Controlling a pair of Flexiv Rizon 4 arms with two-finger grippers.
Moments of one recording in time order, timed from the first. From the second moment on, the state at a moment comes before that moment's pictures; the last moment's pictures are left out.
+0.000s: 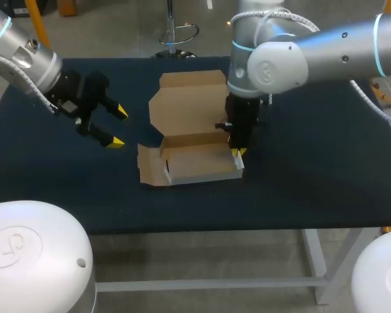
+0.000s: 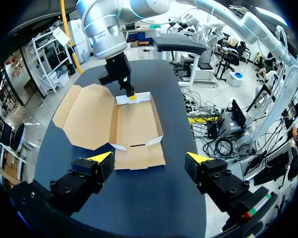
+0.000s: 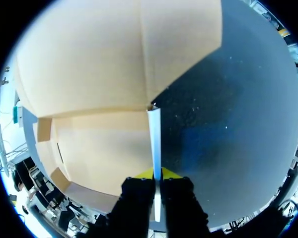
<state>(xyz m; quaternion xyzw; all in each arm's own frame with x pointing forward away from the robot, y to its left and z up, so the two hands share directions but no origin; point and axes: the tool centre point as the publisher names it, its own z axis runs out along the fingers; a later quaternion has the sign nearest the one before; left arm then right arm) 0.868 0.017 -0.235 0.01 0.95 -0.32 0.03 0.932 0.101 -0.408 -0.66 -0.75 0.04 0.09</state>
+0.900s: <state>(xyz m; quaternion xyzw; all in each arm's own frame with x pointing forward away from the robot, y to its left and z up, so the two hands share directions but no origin) 0.868 0.017 -0.235 0.01 0.95 -0.32 0.03 0.934 0.104 -0.421 -0.67 -0.75 -0.02 0.02</state>
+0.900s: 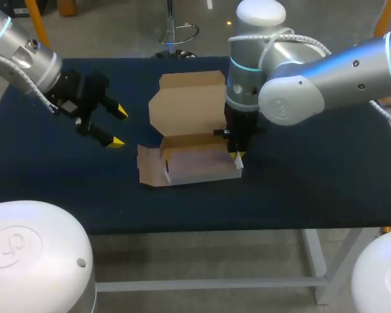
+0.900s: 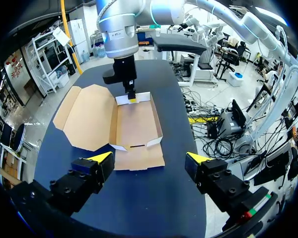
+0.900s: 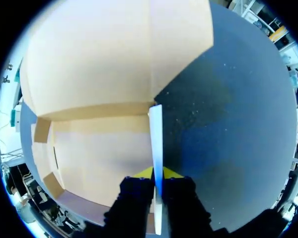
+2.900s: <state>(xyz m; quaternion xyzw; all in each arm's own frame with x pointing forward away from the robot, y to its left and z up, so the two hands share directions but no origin) 0.868 0.017 -0.235 0.01 0.95 -0.32 0.03 0.942 0.106 -0.420 -0.68 -0.73 0.07 -0.02</state>
